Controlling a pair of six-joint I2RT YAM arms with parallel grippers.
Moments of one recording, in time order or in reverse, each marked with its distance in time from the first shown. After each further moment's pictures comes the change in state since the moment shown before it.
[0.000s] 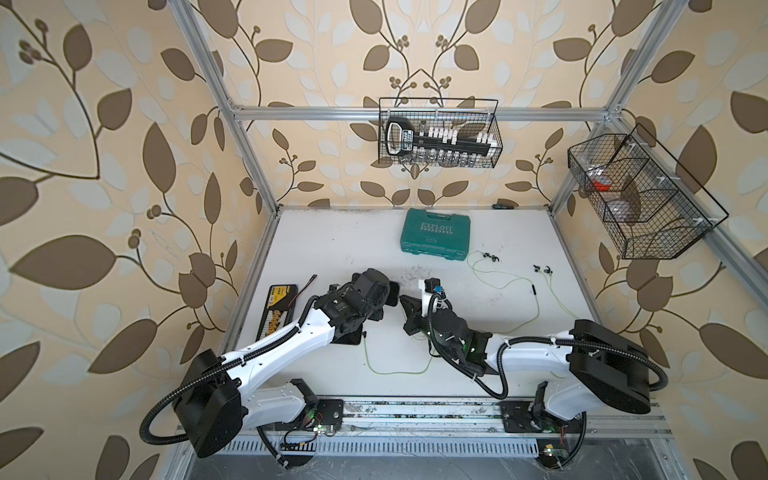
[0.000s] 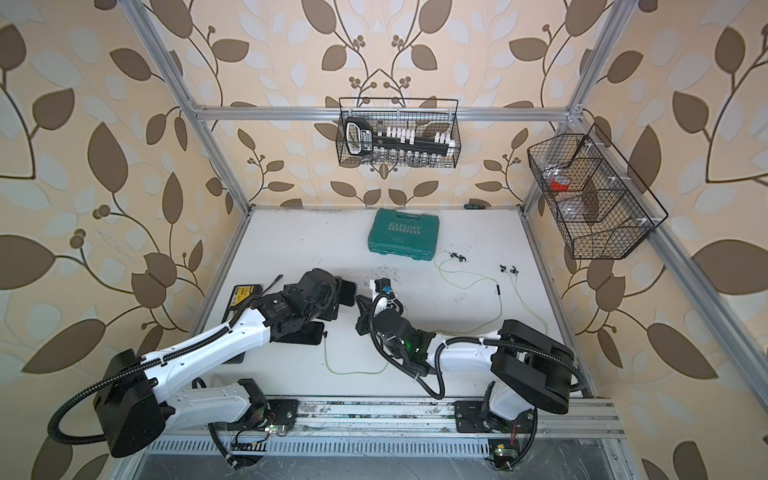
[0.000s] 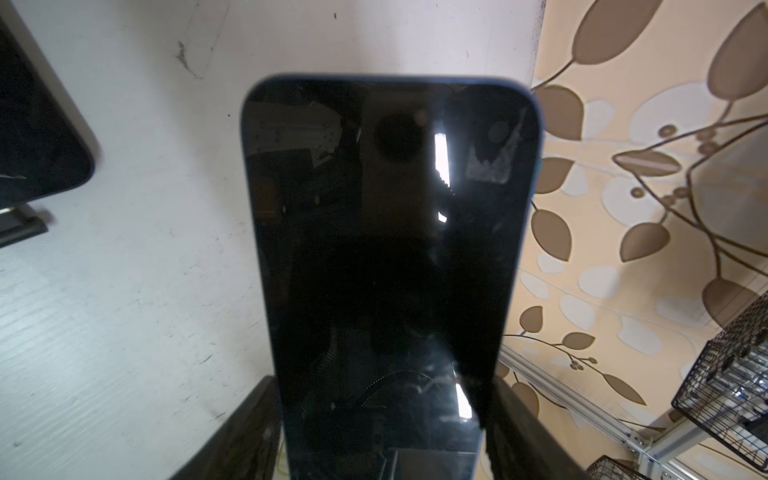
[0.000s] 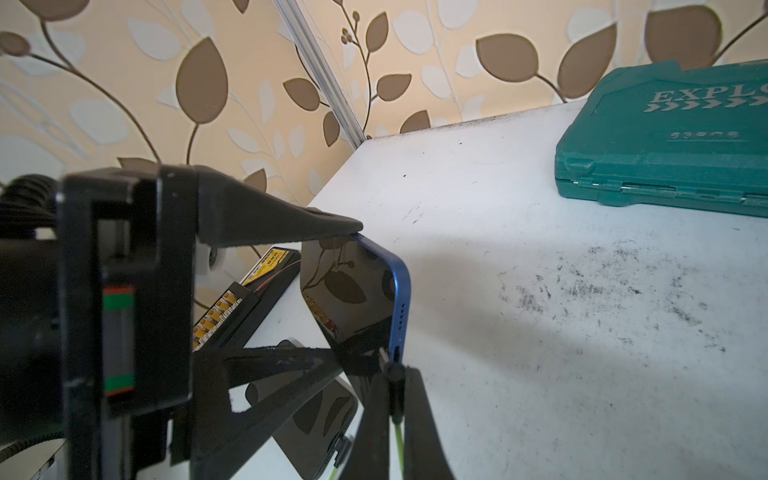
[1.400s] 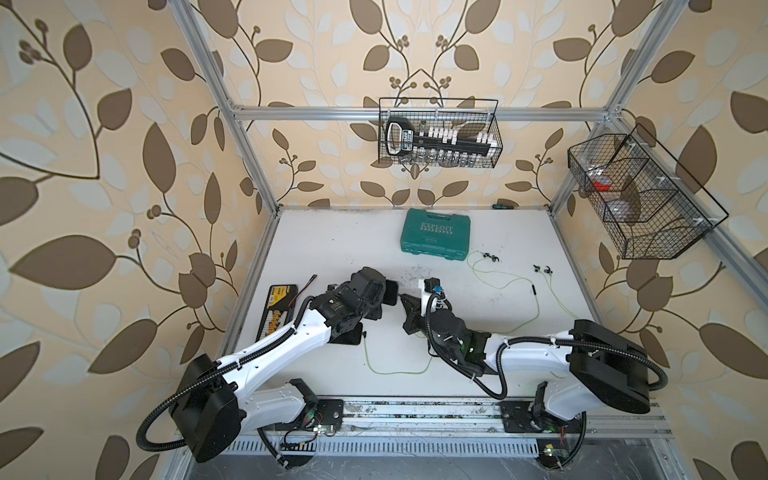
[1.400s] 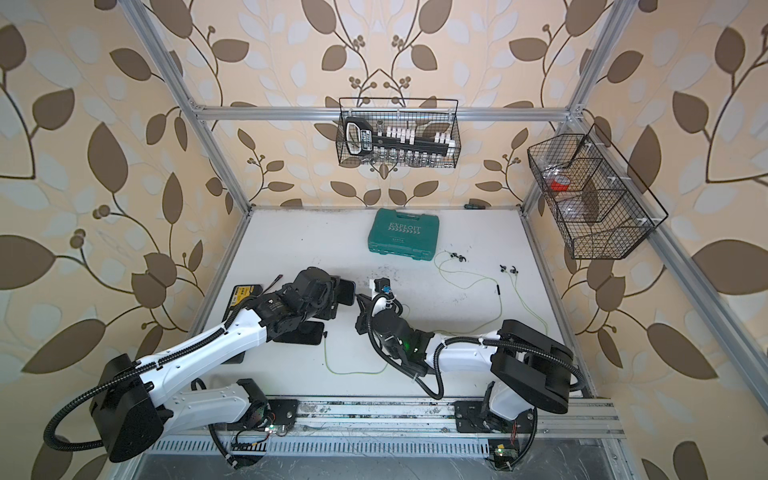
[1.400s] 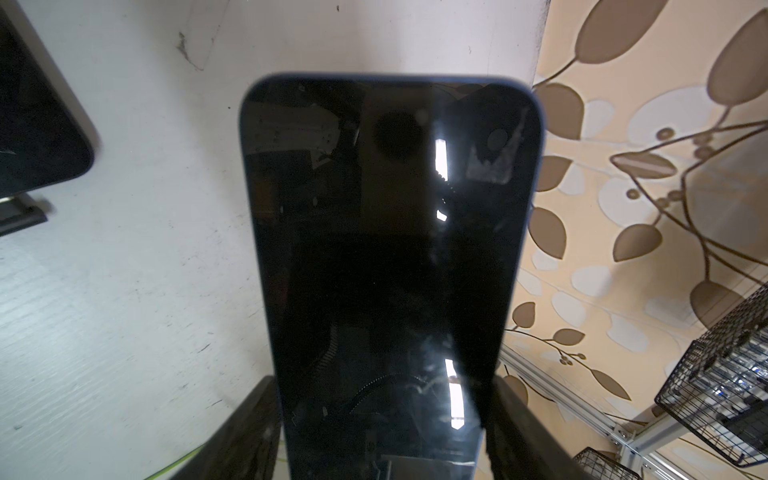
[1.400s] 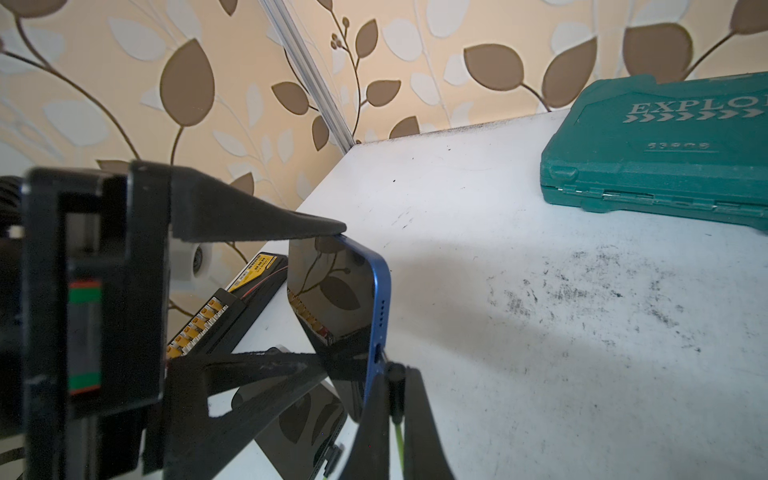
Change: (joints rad) left arm 0.026 -0.023 -0.005 0.000 0.048 -0.003; right arm 0.007 0.003 0.016 -0.022 0.047 -0.006
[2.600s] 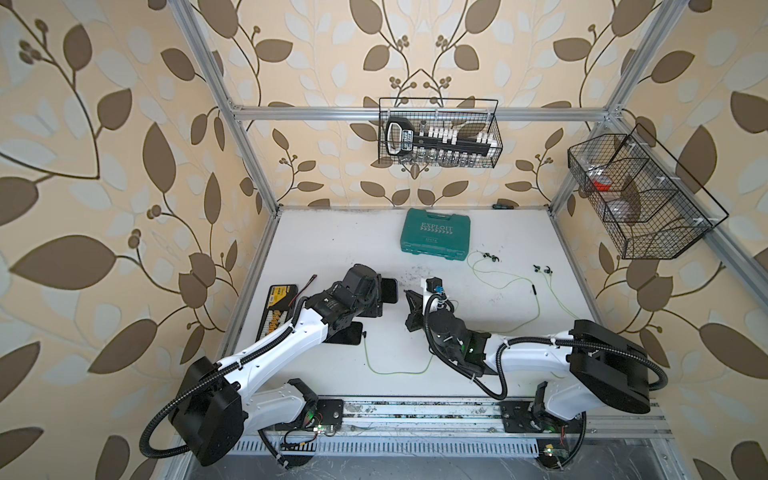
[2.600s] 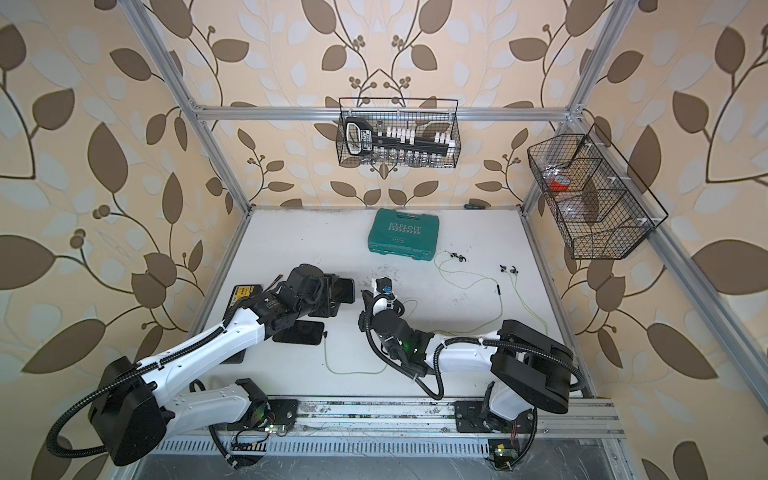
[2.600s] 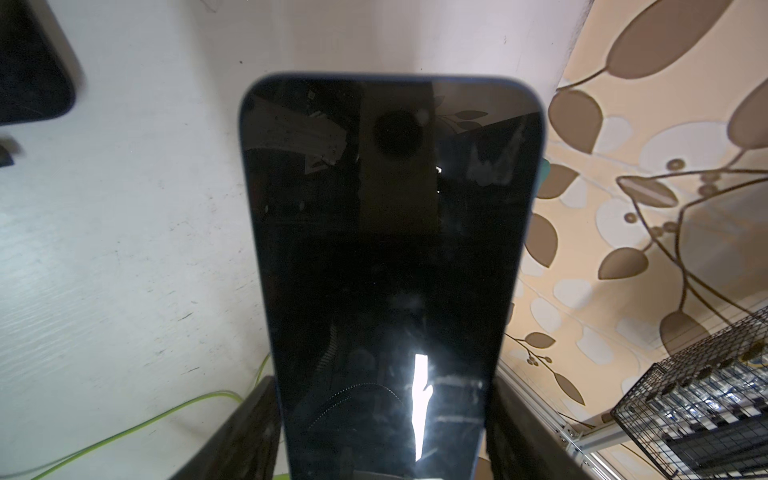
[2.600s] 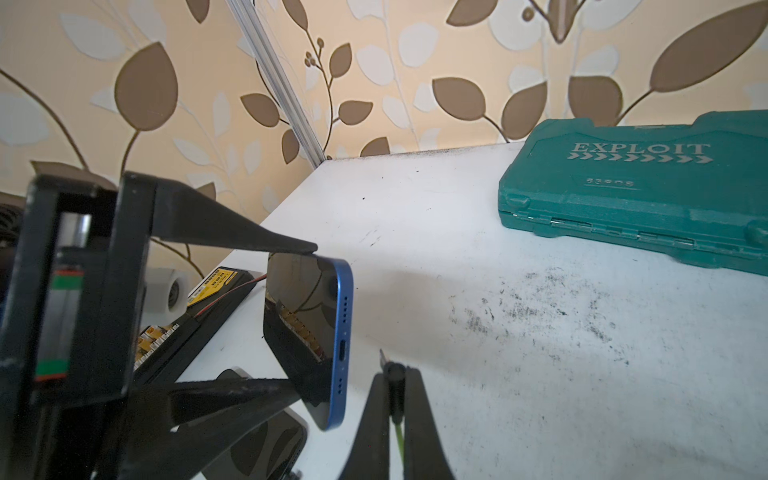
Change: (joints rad) left arm 0.079 -0.006 -0.034 0.056 0.138 -0.094; right arm 0.009 0.000 0.001 -0.003 0.111 -0.067
